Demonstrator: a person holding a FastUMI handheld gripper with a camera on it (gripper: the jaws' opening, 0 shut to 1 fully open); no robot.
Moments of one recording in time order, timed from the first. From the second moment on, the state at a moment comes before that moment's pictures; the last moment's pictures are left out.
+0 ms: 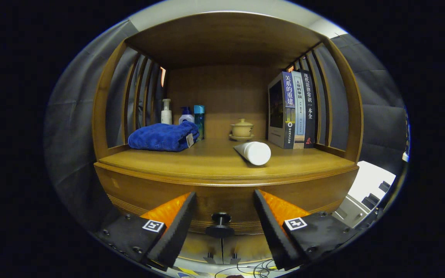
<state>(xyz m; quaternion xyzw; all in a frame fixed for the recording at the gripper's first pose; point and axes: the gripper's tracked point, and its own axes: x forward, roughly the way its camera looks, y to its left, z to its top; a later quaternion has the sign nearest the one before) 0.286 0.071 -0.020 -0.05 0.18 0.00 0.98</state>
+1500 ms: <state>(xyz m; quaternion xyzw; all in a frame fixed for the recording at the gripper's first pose) 0.178 0.018 0.175 -0.01 0.07 0.02 1.00</state>
